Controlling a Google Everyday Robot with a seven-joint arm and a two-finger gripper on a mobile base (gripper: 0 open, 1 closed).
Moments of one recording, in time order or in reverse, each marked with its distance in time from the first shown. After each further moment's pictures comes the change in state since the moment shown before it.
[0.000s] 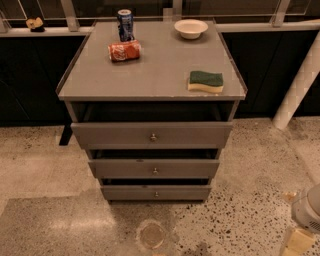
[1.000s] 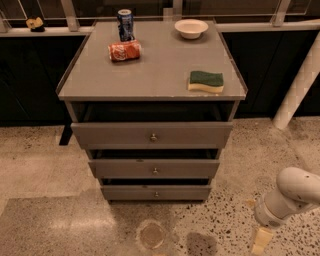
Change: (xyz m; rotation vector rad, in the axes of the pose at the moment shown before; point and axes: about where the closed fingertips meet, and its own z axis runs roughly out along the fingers) arm -0.015 -0.038 0.162 -0.148 -0.069 -0.183
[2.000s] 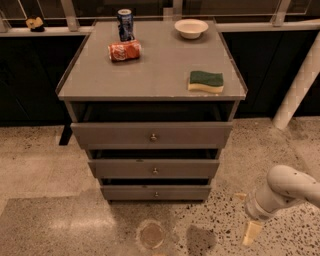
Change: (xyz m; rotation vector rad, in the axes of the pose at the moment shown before) arm -0.017 -0.034 0.028 0.021 -0.051 -0.085
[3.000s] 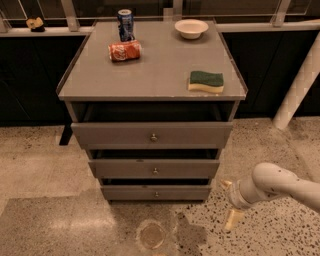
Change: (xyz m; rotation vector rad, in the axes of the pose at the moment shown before) arm -0.055 -0.054 0.019 0.169 -0.066 -0.133
